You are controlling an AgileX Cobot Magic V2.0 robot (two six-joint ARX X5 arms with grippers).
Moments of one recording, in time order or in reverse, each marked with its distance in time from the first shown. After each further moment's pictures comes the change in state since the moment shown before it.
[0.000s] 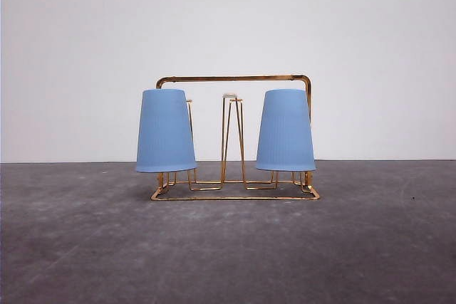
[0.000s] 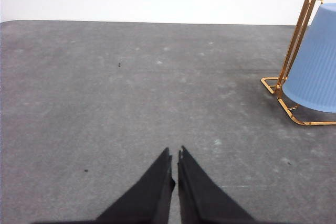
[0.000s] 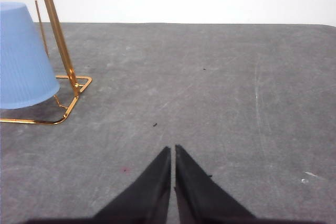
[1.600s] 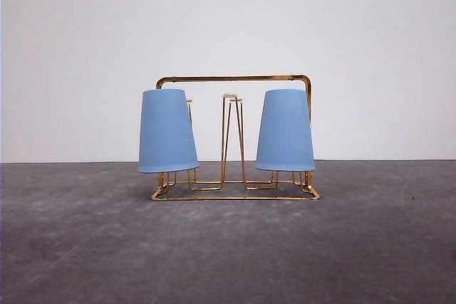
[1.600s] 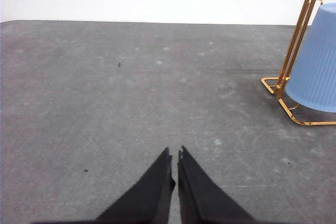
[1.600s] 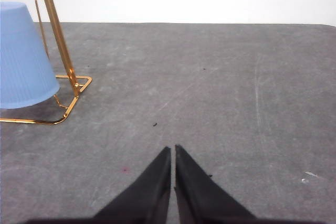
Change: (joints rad) left_arx 0.000 0.000 0.000 0.000 0.000 0.000; right_arx 0.000 0.000 0.000 0.000 0.000 0.000
